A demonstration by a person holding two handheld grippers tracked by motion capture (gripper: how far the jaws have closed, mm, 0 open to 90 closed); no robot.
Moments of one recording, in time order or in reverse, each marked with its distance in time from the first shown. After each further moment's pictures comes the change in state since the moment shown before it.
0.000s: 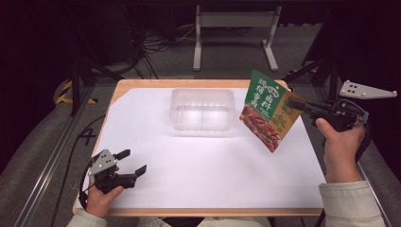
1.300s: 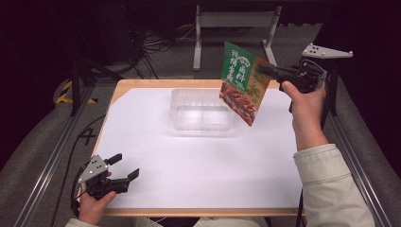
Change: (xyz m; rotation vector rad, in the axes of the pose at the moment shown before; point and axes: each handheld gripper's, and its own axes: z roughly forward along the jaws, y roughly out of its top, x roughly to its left) left arm 0.000 -0.011 -0.021 -0.010 0.052 -0.033; right arm -0.016 0.056 0.094 -0.053 0.026 0.011
